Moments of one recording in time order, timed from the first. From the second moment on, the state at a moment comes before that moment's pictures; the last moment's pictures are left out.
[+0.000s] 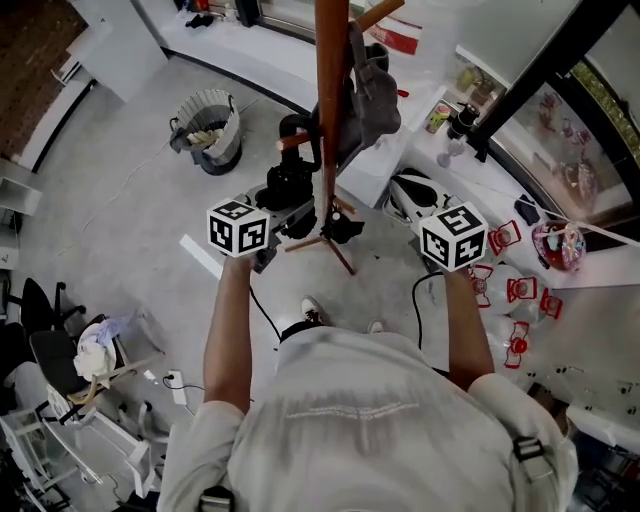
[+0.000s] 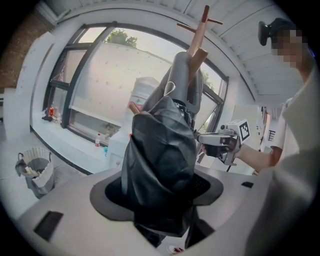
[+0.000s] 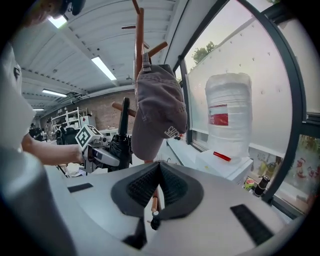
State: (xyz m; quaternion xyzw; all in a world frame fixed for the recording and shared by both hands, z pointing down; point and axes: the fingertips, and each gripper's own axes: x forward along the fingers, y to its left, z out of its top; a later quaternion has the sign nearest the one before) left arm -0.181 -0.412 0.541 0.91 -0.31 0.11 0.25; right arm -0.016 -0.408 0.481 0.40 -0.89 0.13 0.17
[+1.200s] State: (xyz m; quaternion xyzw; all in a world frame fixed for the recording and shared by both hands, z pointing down) left arm -0.204 -0.352 0.500 0.84 -0.44 0.05 0.32; right arm -0.008 -0.382 0.422 0.32 -0.94 0.09 0.11
